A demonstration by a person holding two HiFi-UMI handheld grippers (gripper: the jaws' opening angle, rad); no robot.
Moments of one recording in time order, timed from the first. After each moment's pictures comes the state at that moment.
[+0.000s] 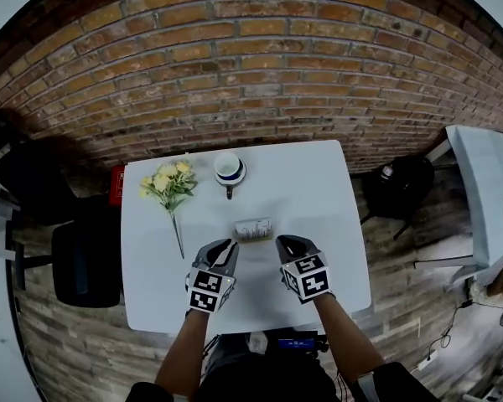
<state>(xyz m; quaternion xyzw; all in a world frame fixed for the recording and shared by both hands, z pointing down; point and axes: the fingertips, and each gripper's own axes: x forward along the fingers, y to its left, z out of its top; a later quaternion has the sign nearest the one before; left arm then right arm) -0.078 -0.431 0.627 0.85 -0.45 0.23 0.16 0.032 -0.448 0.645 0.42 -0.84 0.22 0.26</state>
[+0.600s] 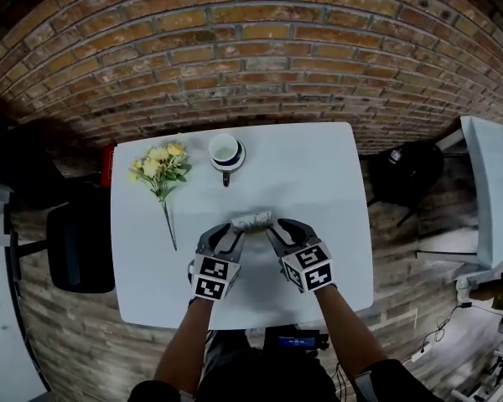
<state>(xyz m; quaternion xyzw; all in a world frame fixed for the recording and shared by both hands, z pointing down) -0.069 -0.455 0.682 0.83 -0.45 0.27 0.19 0.016 -0.471 0.672 0.37 -0.87 0.23 0.24</state>
